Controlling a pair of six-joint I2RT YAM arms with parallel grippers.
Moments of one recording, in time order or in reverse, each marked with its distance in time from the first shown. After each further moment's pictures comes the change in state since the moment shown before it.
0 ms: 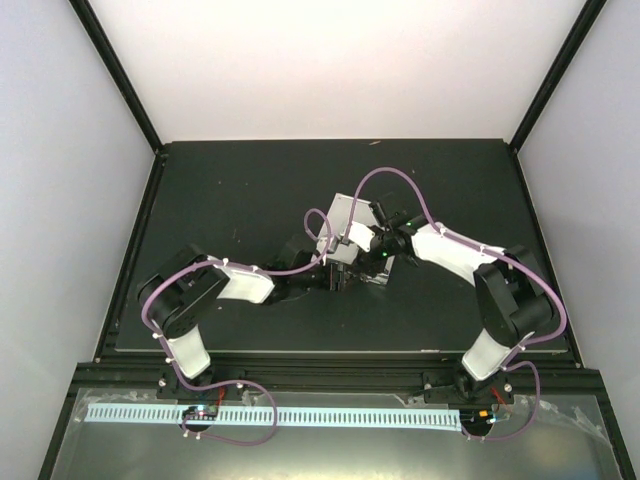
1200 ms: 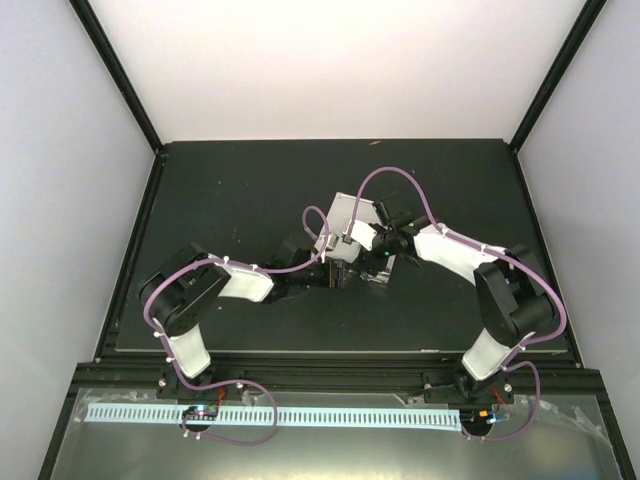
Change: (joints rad) left arm 0.018 0.013 0.000 0.050 0.056 -0.045; right arm -0.022 0.002 -0.021 0.054 0.001 -0.023
